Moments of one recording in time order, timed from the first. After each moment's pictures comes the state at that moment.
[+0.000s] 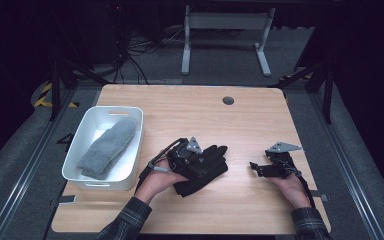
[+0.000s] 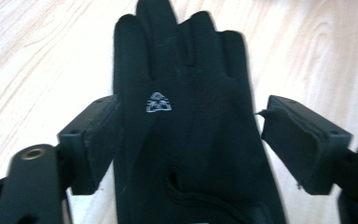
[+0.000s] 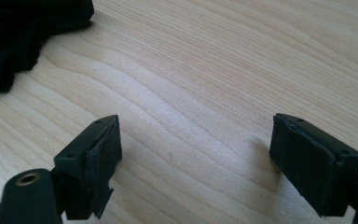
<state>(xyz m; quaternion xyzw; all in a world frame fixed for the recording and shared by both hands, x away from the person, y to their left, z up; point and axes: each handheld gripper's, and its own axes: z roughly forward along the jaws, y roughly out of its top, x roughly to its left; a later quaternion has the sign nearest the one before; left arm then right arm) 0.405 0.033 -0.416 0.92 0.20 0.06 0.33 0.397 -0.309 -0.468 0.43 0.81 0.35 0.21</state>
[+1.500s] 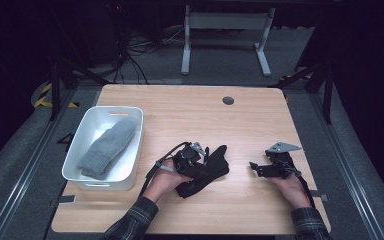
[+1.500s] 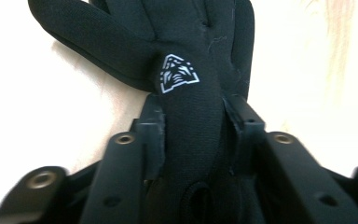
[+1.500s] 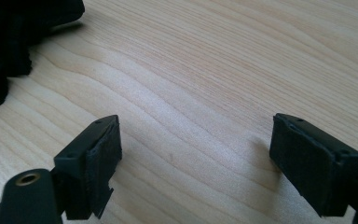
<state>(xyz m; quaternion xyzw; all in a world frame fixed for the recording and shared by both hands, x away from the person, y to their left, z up) 0.421 0.022 -0.452 0.92 0.20 -0.06 0.32 0.396 -0.309 -0.468 0.43 0.81 0.35 0.21</state>
